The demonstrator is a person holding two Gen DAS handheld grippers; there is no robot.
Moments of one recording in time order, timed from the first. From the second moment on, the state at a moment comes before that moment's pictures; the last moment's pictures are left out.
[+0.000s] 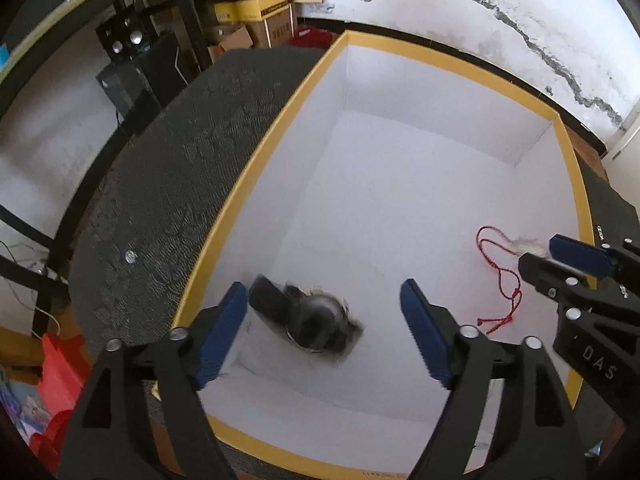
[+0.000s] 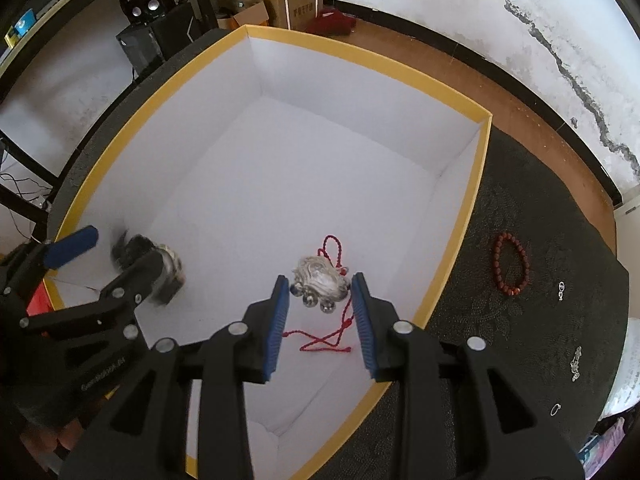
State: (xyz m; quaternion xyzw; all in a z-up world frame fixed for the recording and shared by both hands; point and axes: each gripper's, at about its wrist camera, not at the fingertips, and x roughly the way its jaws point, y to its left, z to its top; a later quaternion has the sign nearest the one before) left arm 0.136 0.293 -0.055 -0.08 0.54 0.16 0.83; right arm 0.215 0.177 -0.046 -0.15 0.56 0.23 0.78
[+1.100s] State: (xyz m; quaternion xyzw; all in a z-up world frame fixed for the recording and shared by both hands) left arm 0.073 0.117 0.047 -0.02 0.43 0.05 0.90; right arm 0.092 -0.176 0.062 -0.01 0.42 0.11 0.90
